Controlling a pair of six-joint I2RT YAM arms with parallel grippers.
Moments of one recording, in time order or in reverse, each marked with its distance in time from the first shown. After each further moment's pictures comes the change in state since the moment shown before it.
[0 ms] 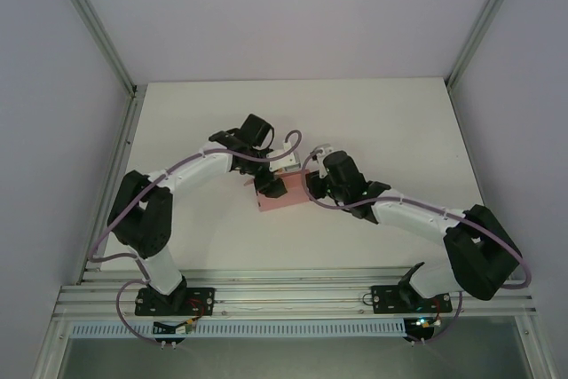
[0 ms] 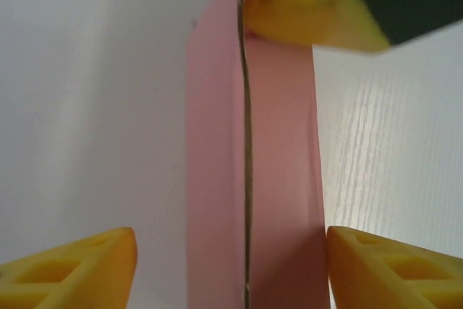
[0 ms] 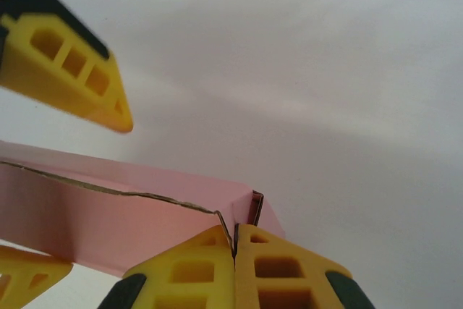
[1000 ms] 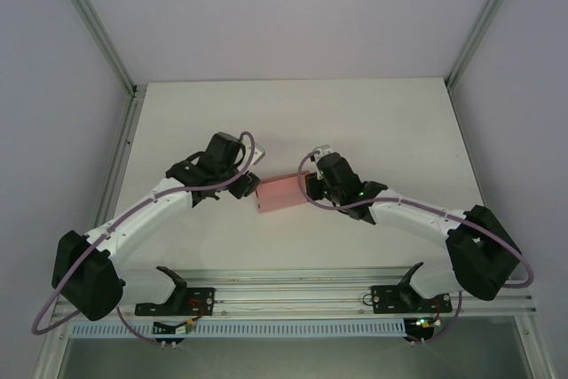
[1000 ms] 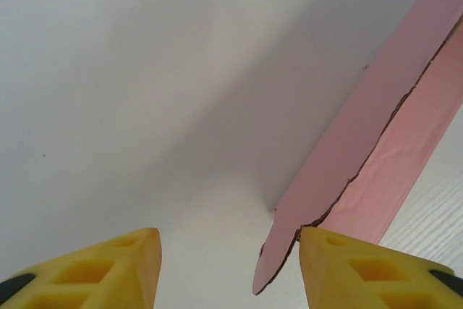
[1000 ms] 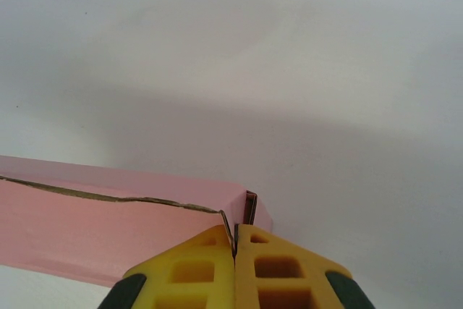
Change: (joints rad) left arm -0.012 -0.446 -0.294 0.066 -0.459 -0.511; right arm 0.043 -0.001 0.038 -0.085 0.093 0.052
